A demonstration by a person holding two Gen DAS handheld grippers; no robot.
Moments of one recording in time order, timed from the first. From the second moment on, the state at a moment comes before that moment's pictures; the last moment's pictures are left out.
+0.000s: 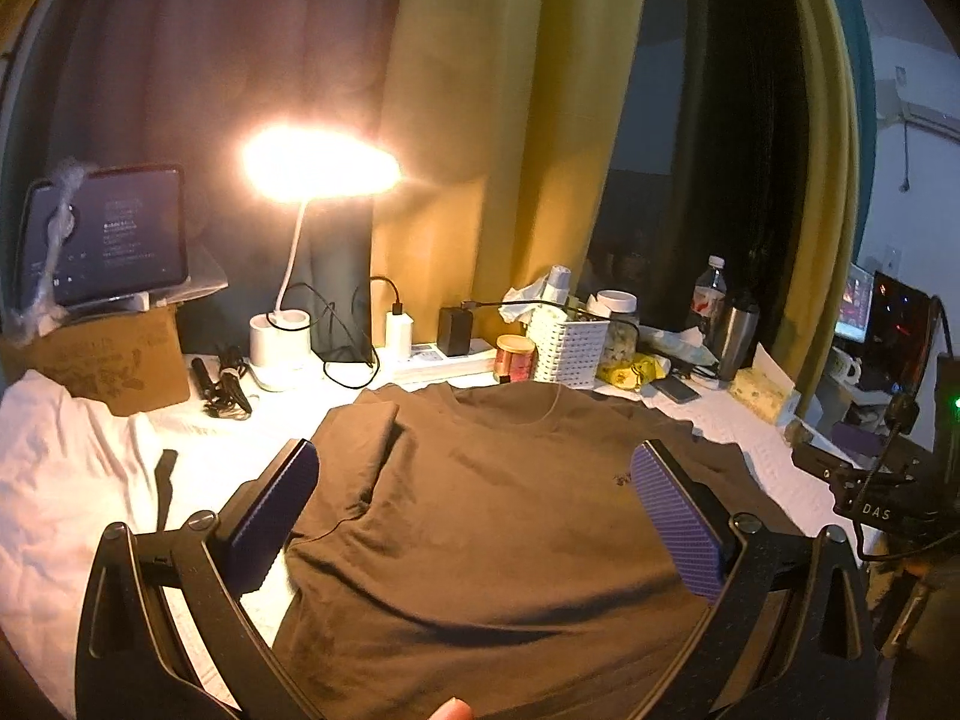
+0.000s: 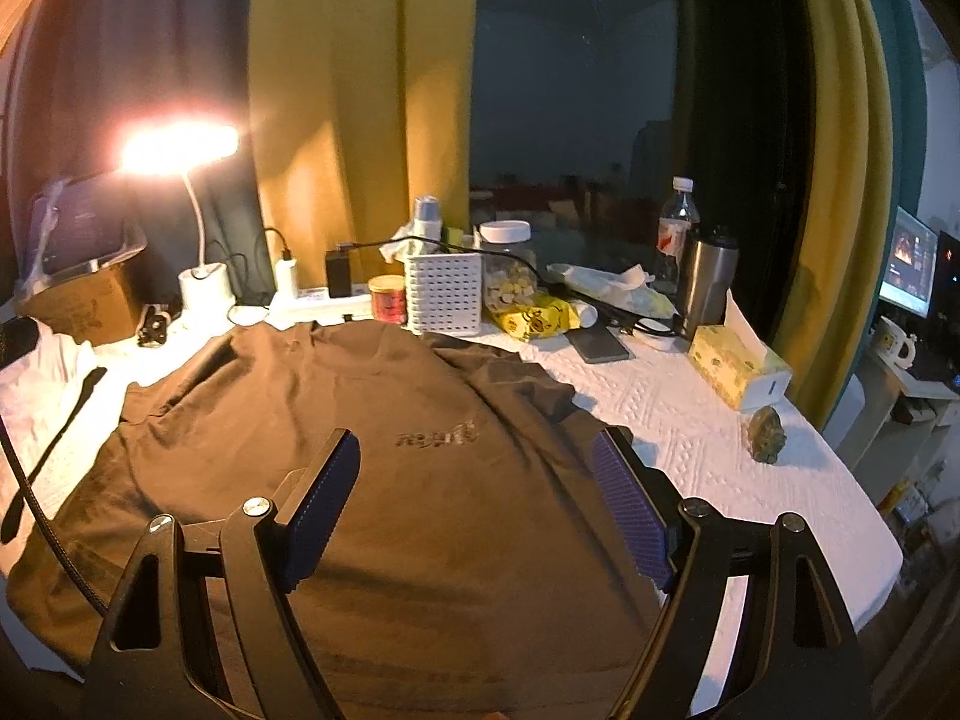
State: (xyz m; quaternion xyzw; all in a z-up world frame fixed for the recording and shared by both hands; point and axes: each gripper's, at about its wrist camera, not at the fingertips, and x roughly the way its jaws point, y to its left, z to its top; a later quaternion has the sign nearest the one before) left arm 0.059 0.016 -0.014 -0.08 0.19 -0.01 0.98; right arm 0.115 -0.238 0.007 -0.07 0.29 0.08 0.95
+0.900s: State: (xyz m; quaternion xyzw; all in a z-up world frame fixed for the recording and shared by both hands) left arm 0.181 0.025 -0.061 -0.08 0.28 0.06 0.95; right arm 0.286 -0.283 -0.047 -0.08 0.37 0.11 0.92
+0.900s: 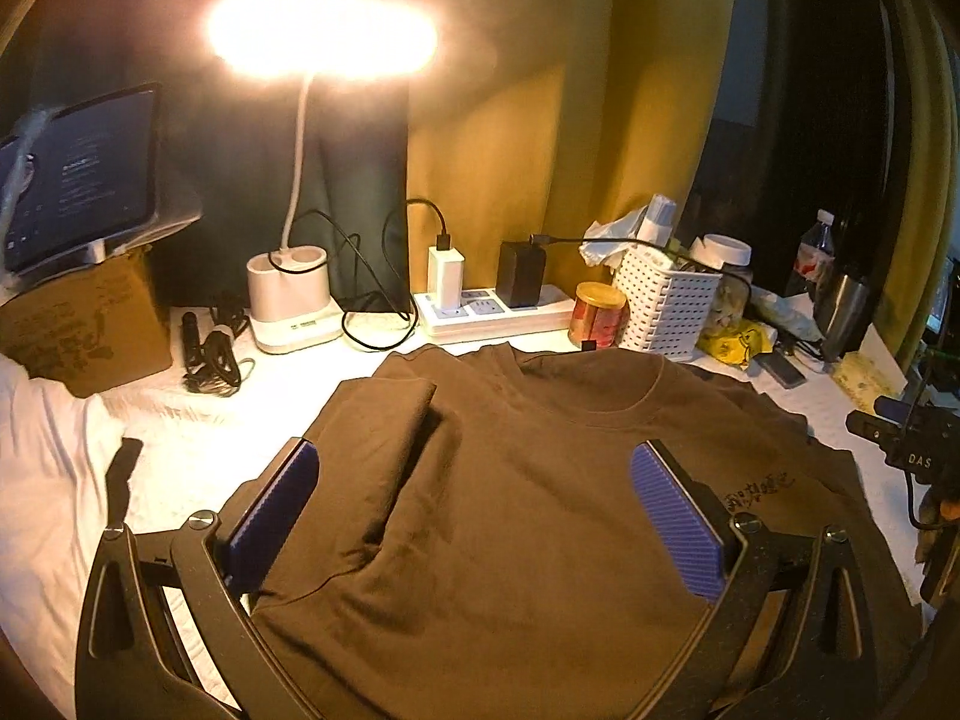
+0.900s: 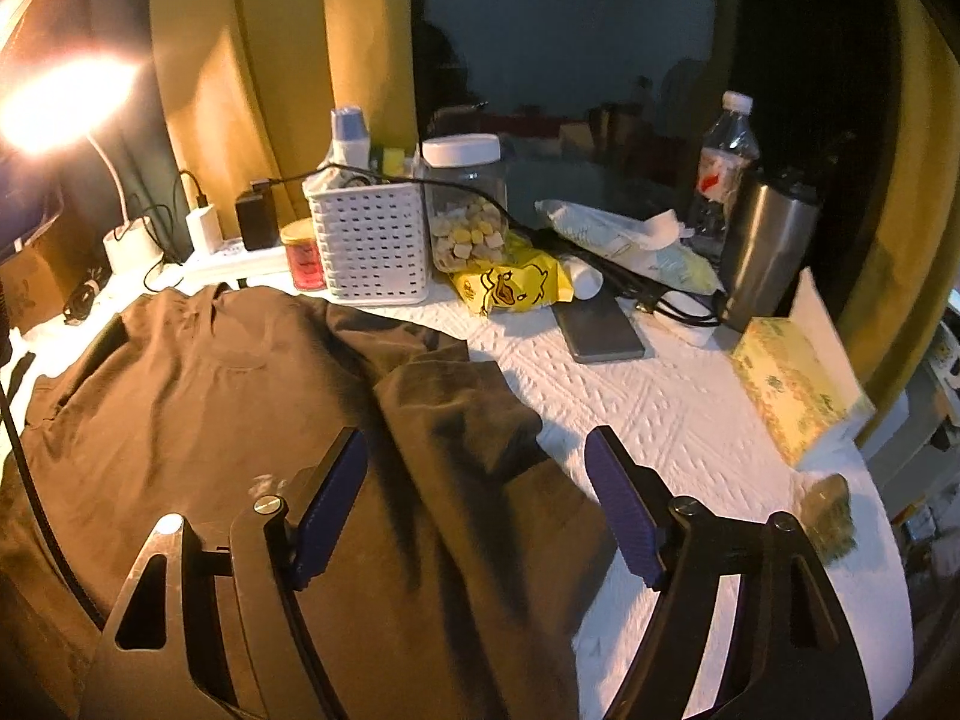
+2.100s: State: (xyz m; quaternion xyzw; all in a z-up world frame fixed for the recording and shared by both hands) left arm 0.237 0.026 -0.084 -0.08 0.33 0.05 0.94; right arm 0.381 -0.314 -0.097 -0.03 0.44 0.15 0.88
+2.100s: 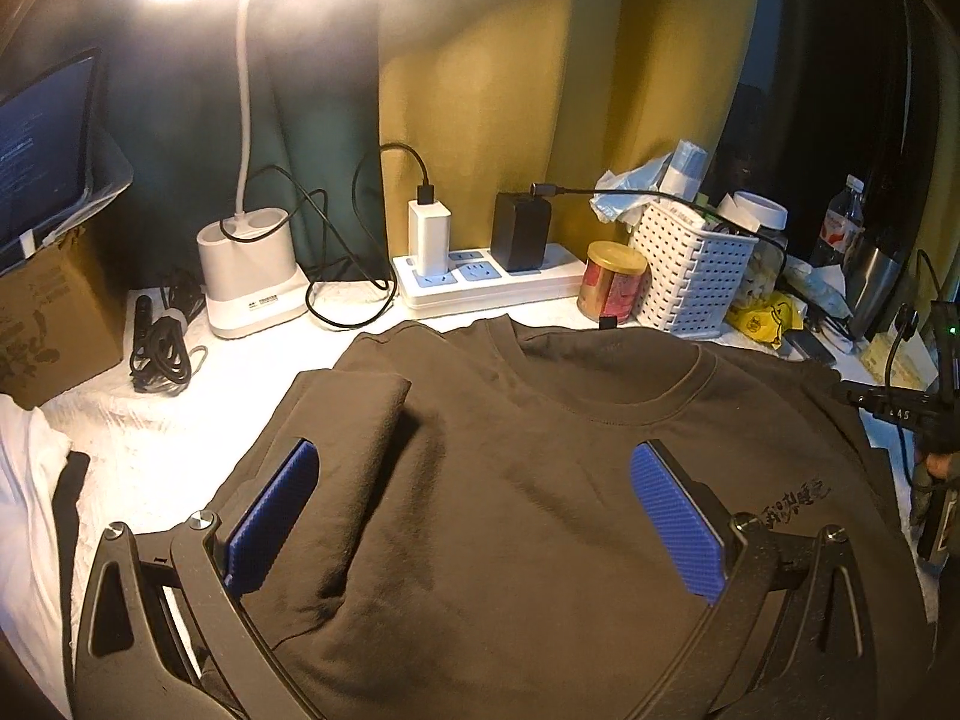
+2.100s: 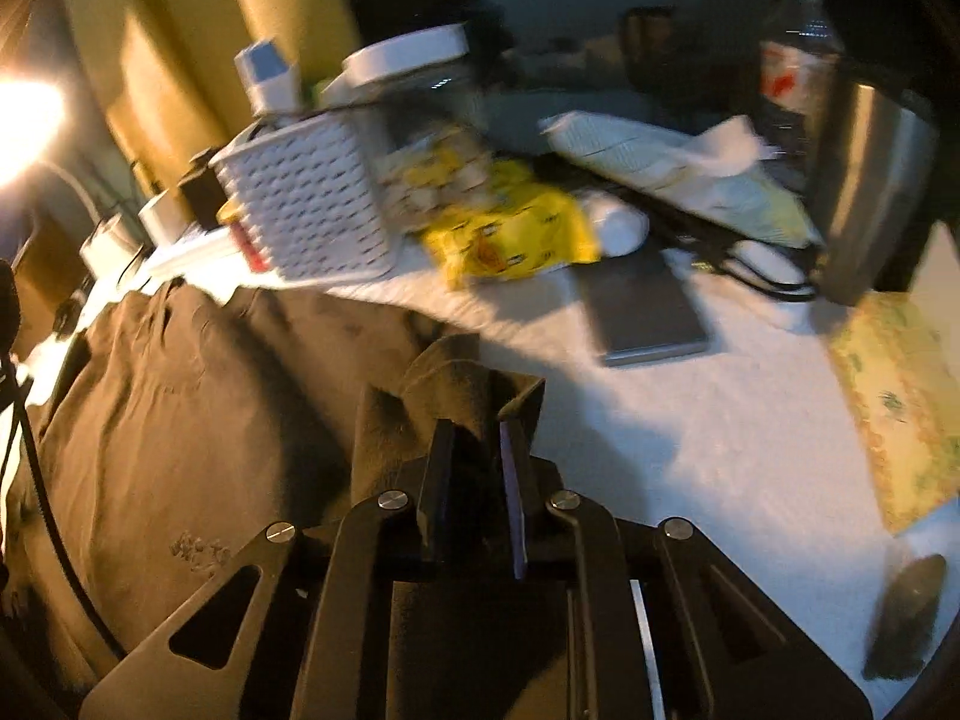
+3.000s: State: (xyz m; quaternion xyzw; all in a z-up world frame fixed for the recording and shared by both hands) left arm 0.183 0.065 -0.069 -0.09 0.29 0.05 0.95; right arm 0.337 -0.213 -0.079 -0.07 0.42 0.16 0.89
